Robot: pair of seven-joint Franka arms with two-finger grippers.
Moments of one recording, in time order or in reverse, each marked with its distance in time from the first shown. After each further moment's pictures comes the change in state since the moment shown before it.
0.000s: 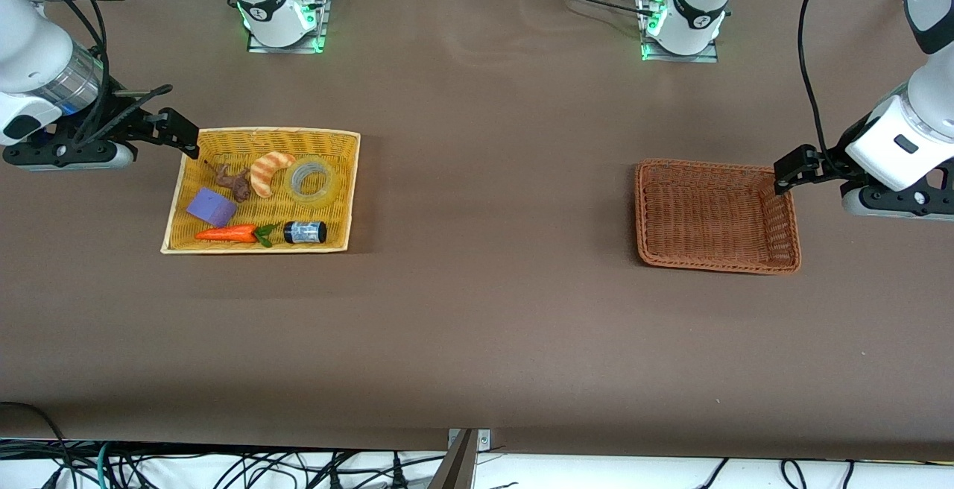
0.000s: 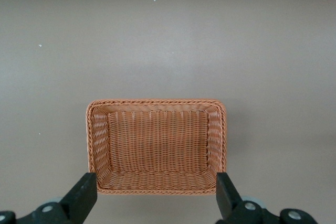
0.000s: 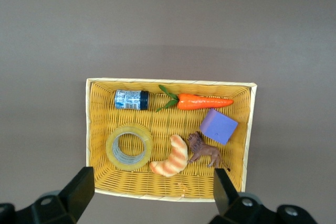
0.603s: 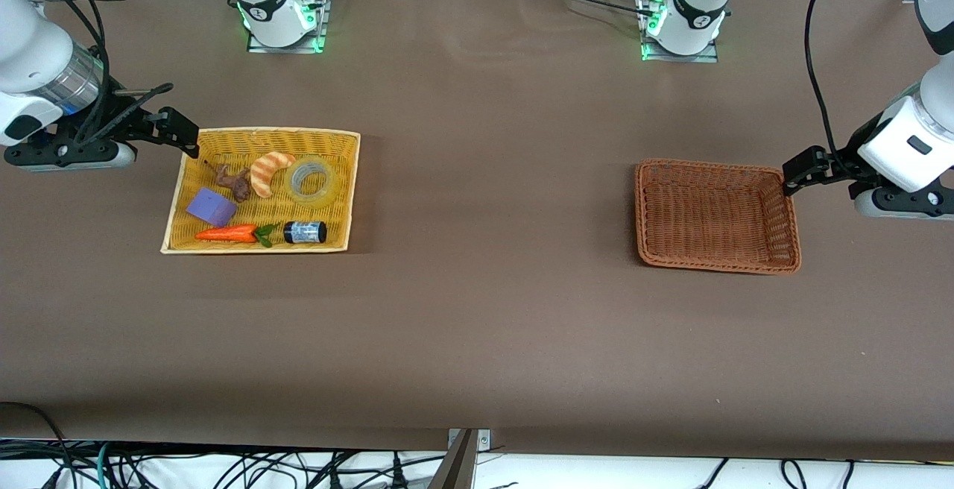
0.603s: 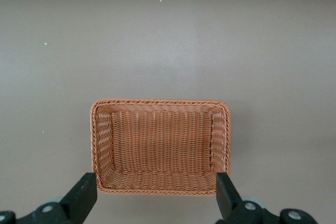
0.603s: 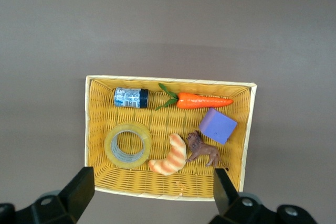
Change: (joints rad) left arm 0.012 0.000 0.005 0.001 0.000 0.000 0.000; right arm 0.000 0.000 0.000 0.000 -0.001 -0.010 -0.016
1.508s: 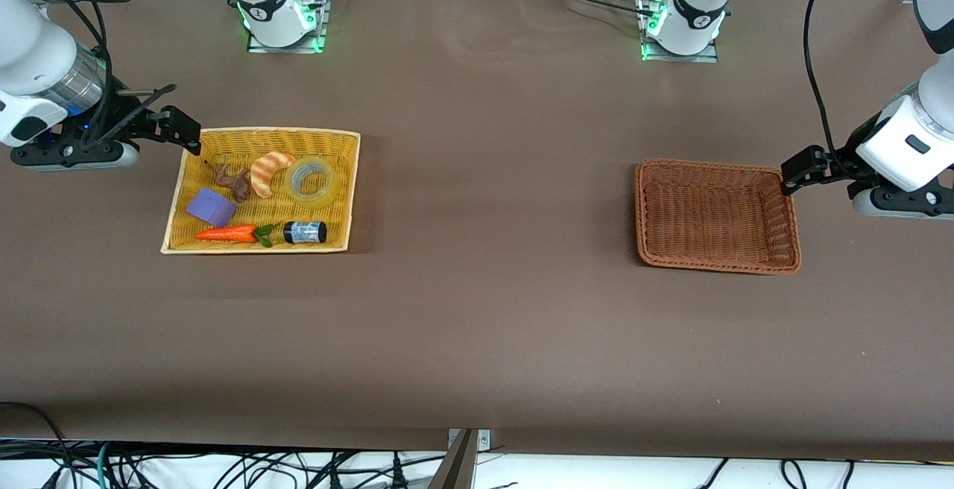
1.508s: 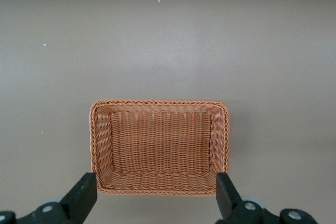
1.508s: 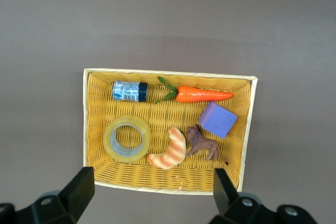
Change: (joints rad) left arm 0.000 0.000 -0.004 0.002 0.000 0.000 0.000; right arm 0.000 0.000 0.000 -0.006 -0.001 -0.020 0.000
